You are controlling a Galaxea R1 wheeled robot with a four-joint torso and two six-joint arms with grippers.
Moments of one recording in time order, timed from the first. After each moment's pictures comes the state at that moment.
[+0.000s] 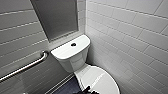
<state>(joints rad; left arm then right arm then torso) 0.72 3.08 -2.30 -0.57 0.19 -0.13 -1.65 2.42 -1.84 -0.14 0.47 0.42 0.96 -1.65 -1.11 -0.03</state>
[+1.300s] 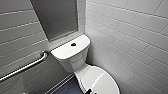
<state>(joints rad) 0.77 3.07 -2.23 -0.56 0.01 -0.13 -1.62 2.43 -1.84 -0.13 0.46 0.42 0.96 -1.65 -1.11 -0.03</state>
